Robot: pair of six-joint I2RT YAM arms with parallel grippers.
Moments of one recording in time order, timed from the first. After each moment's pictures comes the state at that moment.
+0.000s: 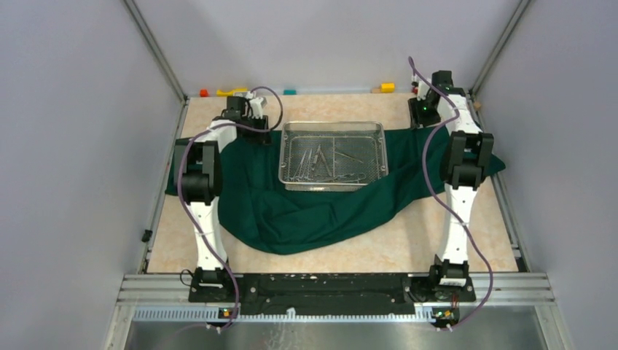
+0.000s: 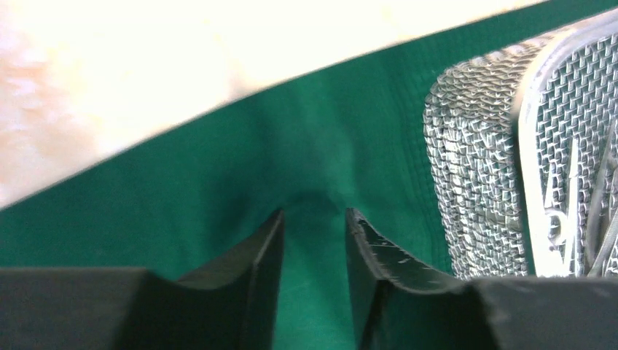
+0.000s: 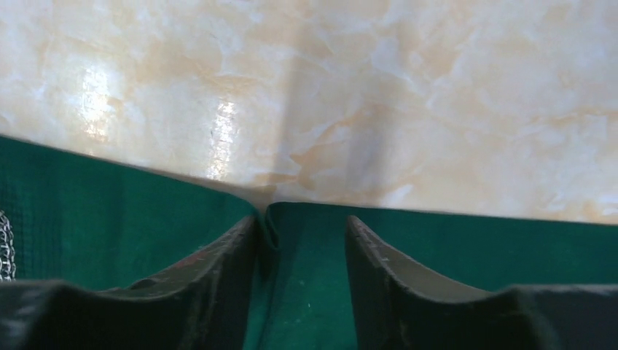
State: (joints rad) left arm -0.05 2.19 1.61 -0.34 0.42 0.06; right arm -0.07 2.45 2.20 -0.79 -0.18 -0.29
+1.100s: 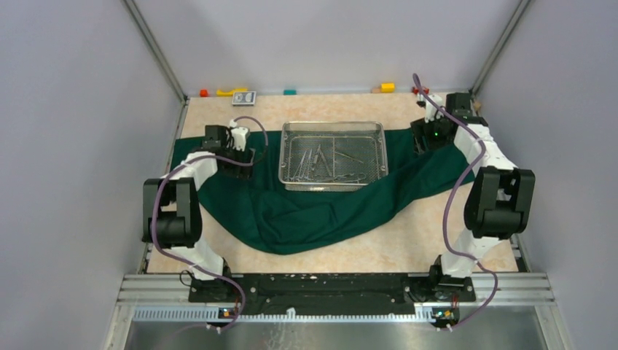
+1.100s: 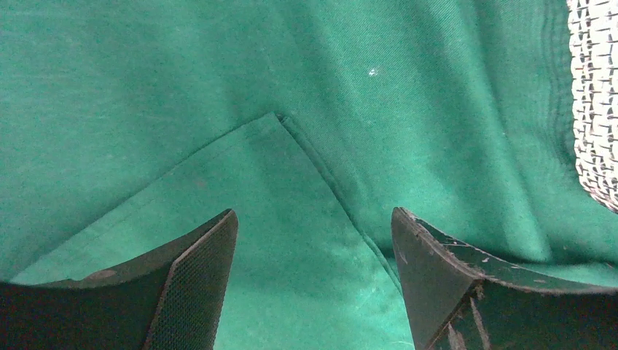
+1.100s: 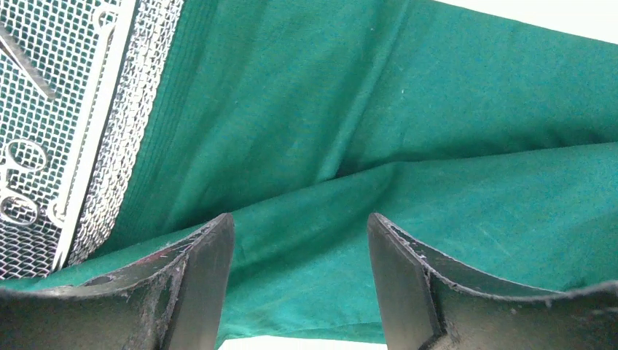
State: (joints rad) left arm 0.03 1.64 1.03 -0.35 0.22 0.25; right arm -0.07 1.74 1.36 -0.57 -0.26 -0.39
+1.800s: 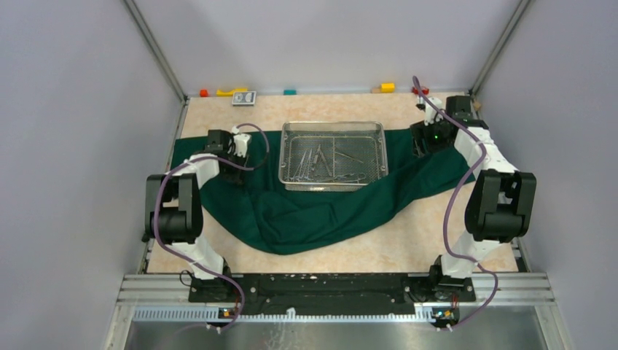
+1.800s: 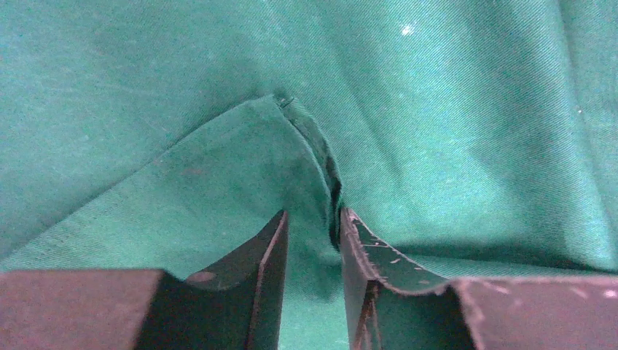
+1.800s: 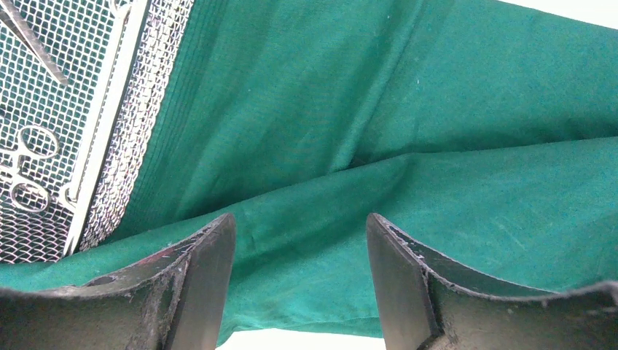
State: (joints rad) left arm 0.02 1.71 1.00 -0.34 0.16 0.29; right arm -0.07 1.70 1.31 -0.57 -0.28 -0.39
